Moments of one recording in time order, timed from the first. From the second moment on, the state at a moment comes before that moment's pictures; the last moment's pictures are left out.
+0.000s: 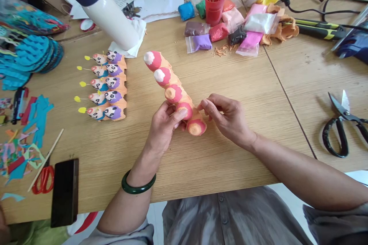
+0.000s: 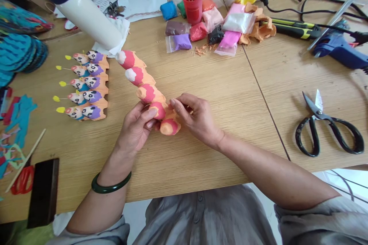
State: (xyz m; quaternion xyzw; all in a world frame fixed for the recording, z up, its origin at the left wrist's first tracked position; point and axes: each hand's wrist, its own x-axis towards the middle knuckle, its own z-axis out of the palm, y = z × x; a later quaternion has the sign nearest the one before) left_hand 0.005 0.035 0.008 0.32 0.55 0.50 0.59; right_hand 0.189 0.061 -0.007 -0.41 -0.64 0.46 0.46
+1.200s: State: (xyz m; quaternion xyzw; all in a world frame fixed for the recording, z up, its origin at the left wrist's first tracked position) left_hand 0.002 0.032 0.009 0.31 0.56 0.41 0.65; right_hand 0.196 0.069 0.003 -0.33 -0.74 0.48 0.33
